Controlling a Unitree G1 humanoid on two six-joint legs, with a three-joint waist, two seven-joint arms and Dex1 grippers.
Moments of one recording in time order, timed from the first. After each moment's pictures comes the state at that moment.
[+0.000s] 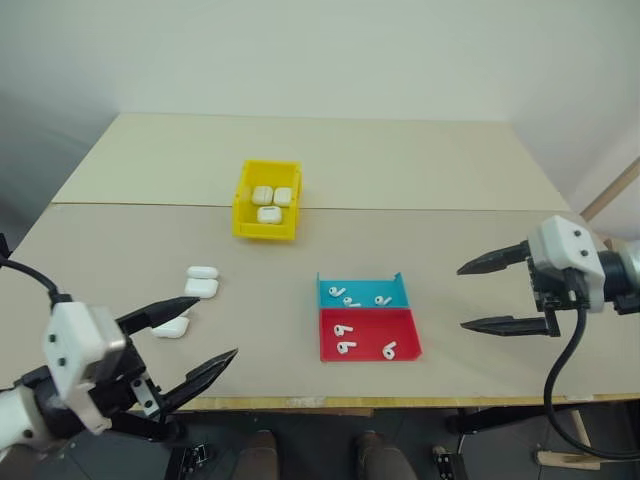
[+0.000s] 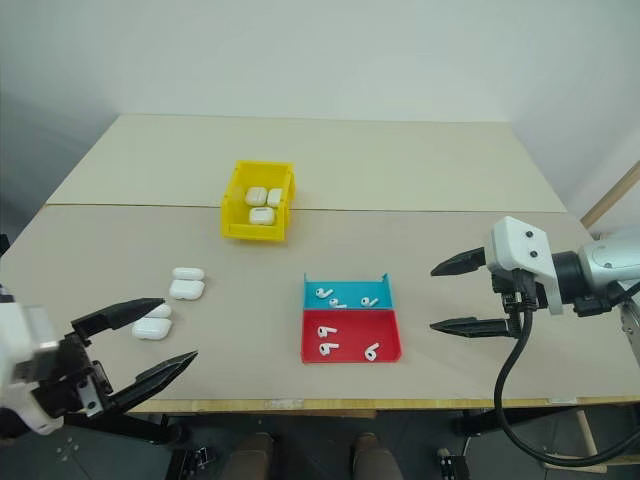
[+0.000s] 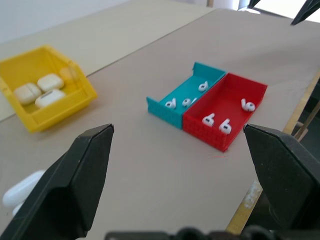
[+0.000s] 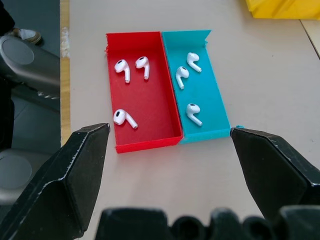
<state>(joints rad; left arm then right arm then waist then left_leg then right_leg) 0.57 0.88 0.70 -0.95 -0.91 0.61 -0.53 -0.33 -1.17 -0.17 -0.26 0.53 0.45 1.40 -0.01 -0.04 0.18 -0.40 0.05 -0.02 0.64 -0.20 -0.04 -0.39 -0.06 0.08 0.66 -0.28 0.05</state>
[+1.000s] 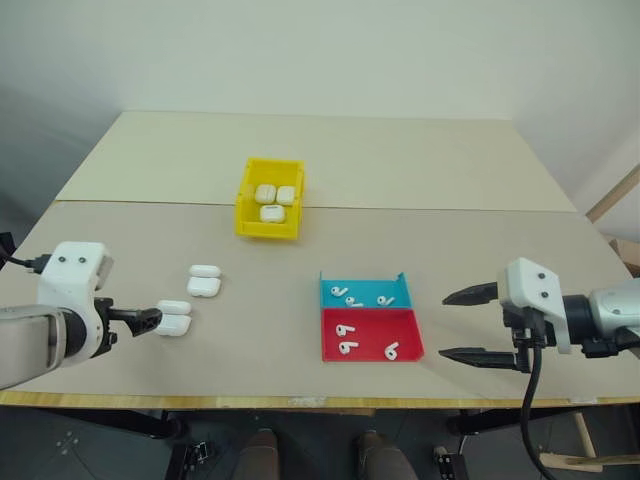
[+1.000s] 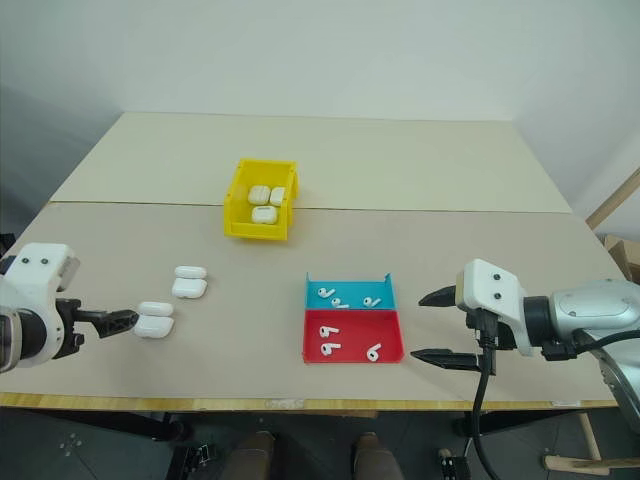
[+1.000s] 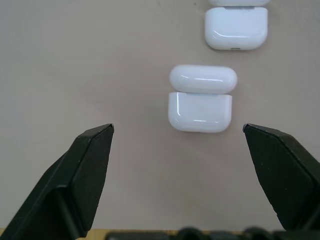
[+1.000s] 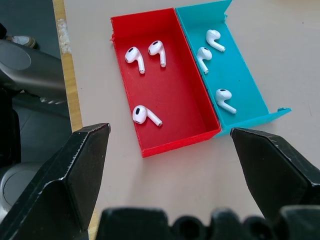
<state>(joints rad) 0.24 1.49 0.49 -0.42 -1.97 1.00 0.61 -0.07 -1.12 -0.23 -0.50 0.55 0.57 1.18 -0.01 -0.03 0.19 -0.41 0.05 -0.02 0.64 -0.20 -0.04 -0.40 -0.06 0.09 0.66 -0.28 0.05</state>
